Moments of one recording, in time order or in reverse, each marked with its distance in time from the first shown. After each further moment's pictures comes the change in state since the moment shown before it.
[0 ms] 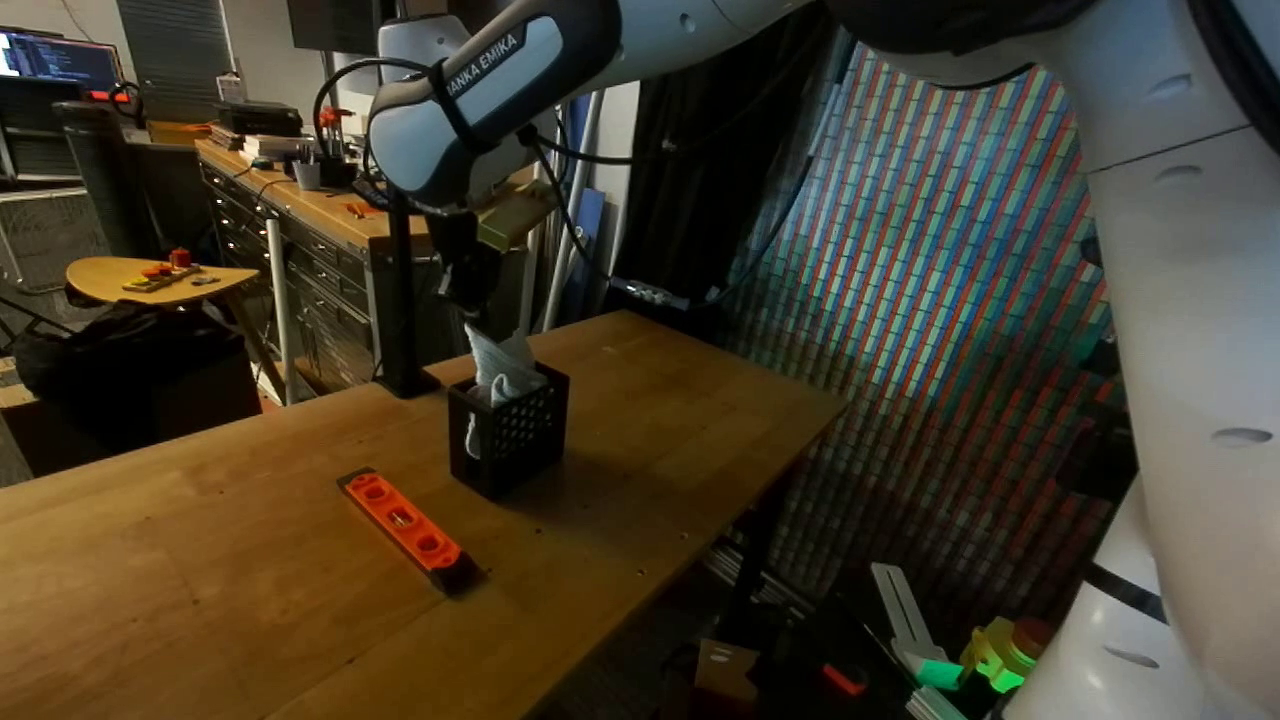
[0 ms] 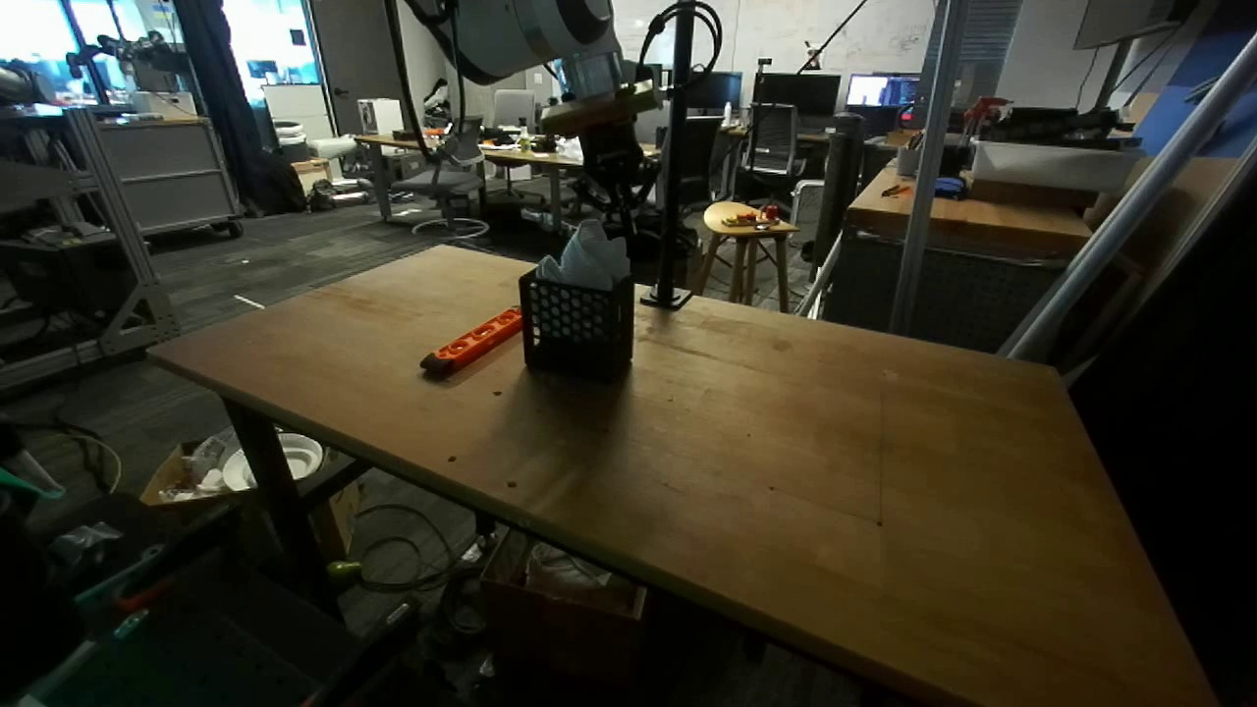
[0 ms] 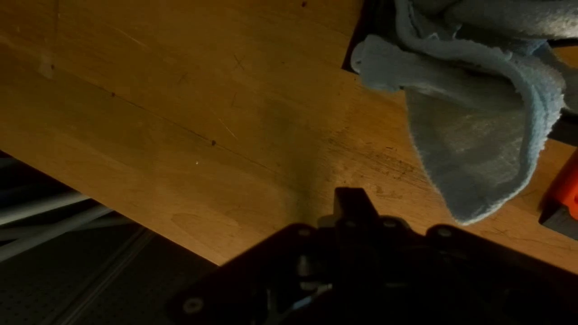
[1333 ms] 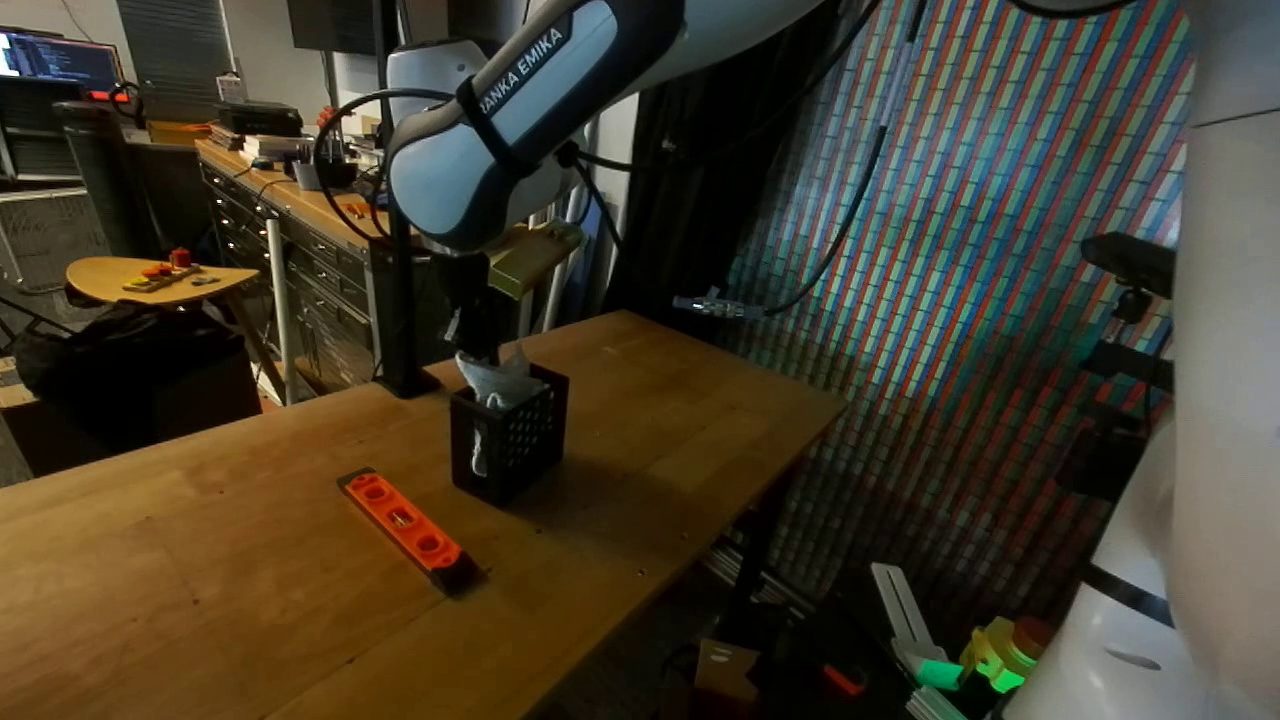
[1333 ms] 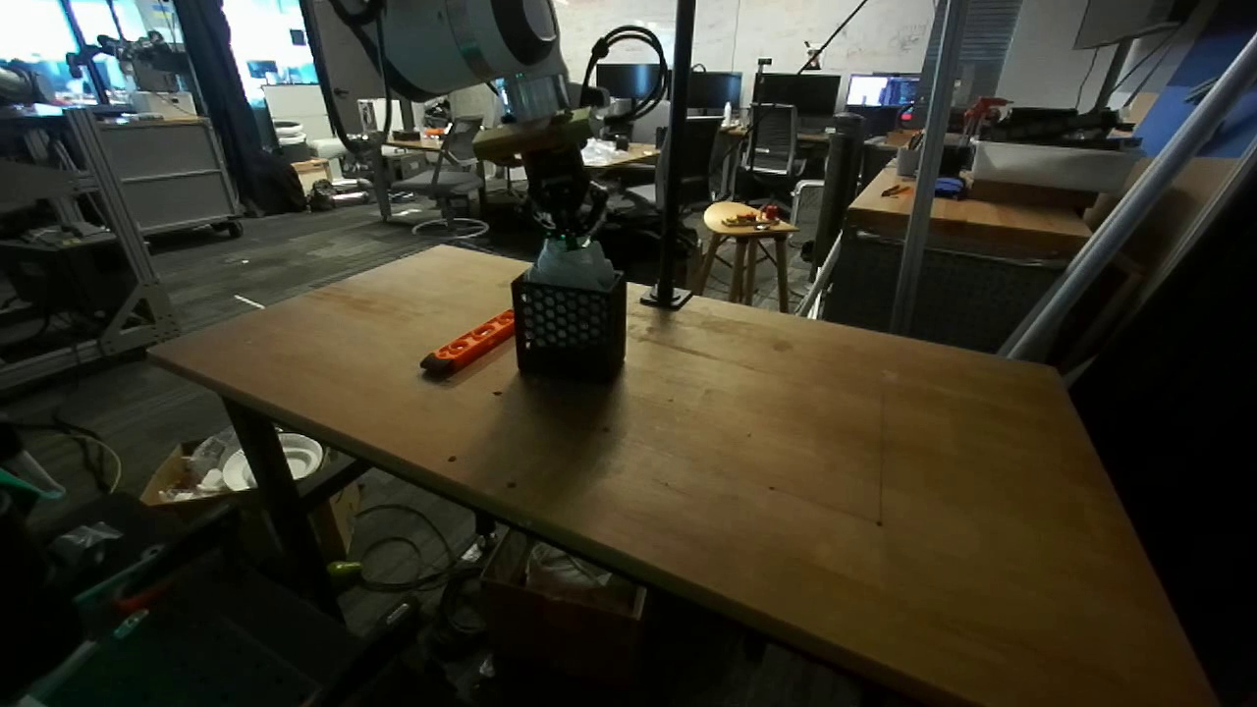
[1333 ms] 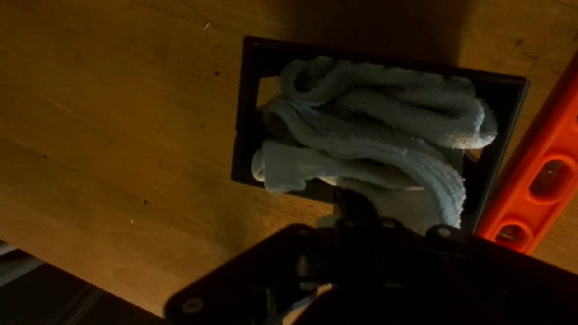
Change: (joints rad) arm 0.037 -0.181 0.011 -0.342 0.008 0.124 0.118
